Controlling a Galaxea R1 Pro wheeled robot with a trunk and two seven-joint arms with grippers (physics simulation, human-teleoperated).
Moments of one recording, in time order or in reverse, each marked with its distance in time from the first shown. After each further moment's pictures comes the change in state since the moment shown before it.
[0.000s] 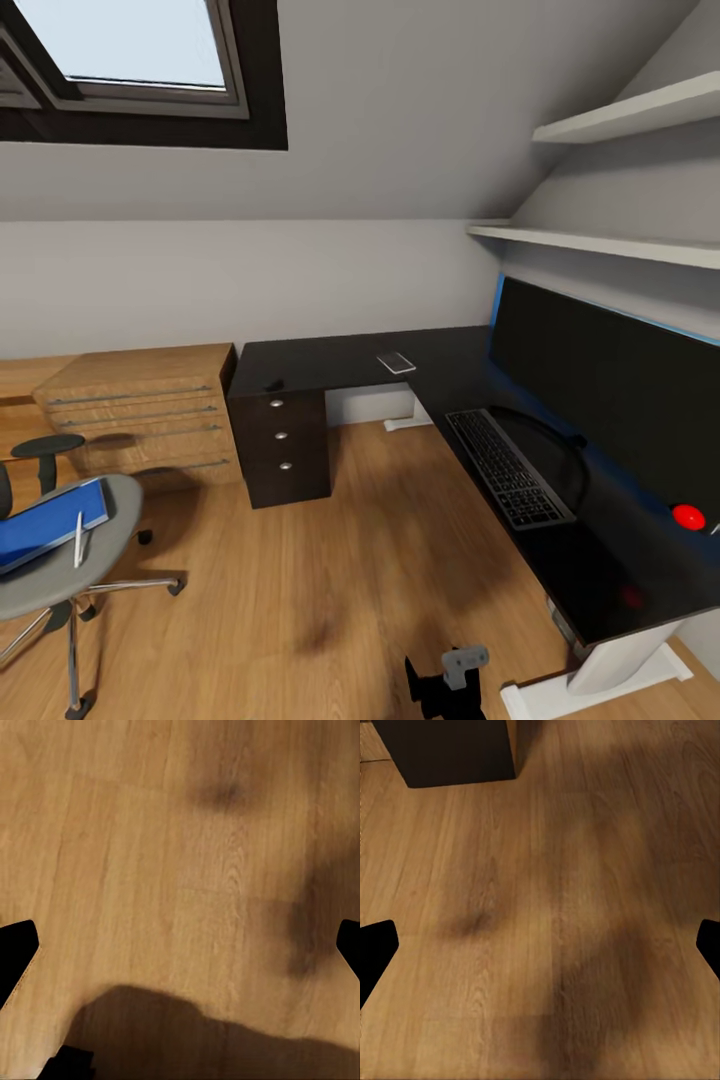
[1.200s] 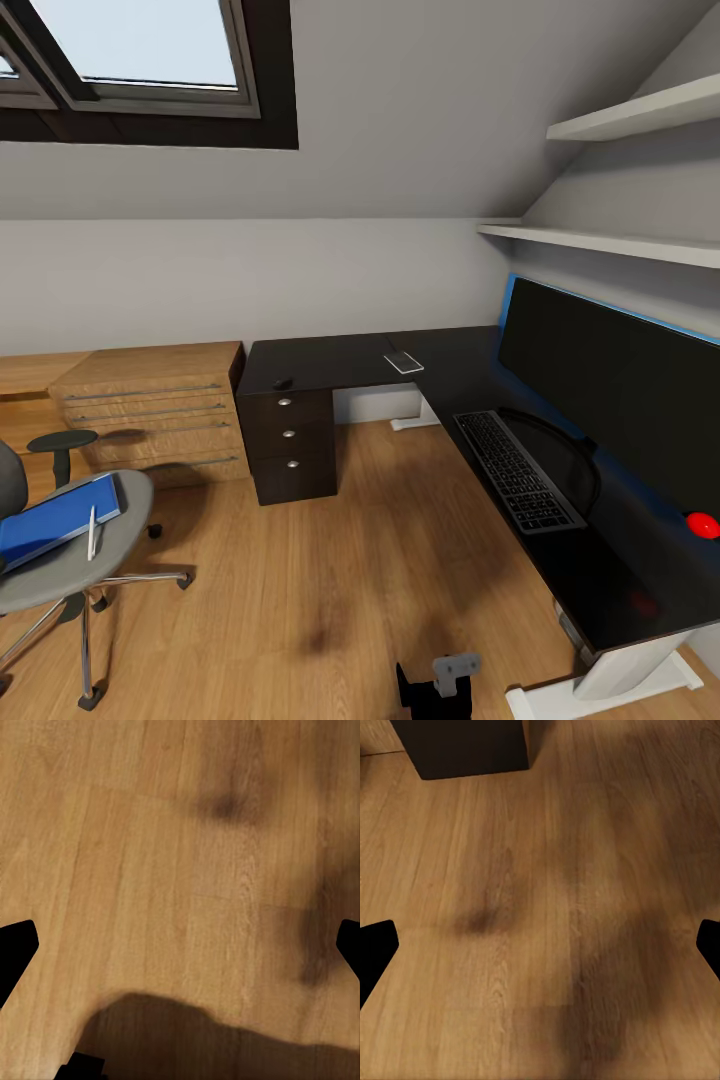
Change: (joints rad) left arm 0.000 0.001 0.000 0.029 -0.019 -0.055 -0.008; right arm 0.000 0.036 -0.005 0.028 -0.001 -0.005 -0.027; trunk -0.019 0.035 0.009
